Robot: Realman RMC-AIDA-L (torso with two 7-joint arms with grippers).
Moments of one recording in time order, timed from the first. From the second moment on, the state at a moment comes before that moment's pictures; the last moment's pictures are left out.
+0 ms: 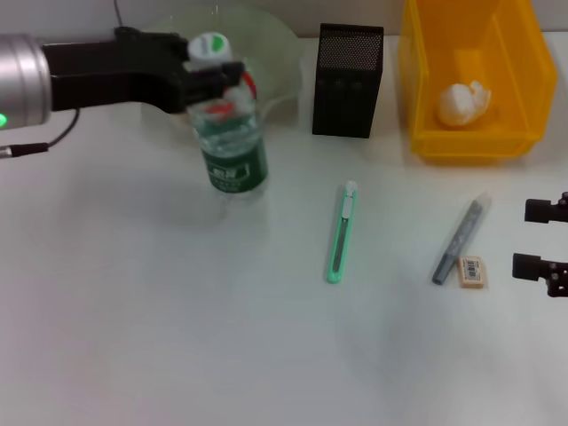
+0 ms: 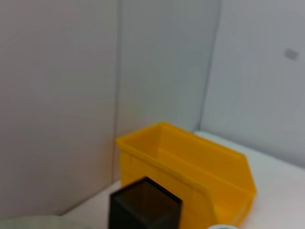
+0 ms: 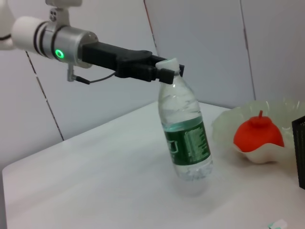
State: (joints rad) left arm -0.30 -2.07 1.23 1.45 1.85 1.24 -2.06; right arm 0.23 2.08 -0.60 -1.12 -1.97 -1.92 1.53
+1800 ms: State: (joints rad) left arm -0.37 -2.07 0.99 1.02 1.74 1.08 -1.71; right arm 0.28 2.08 -0.61 -1.06 -1.97 -1.91 1.52
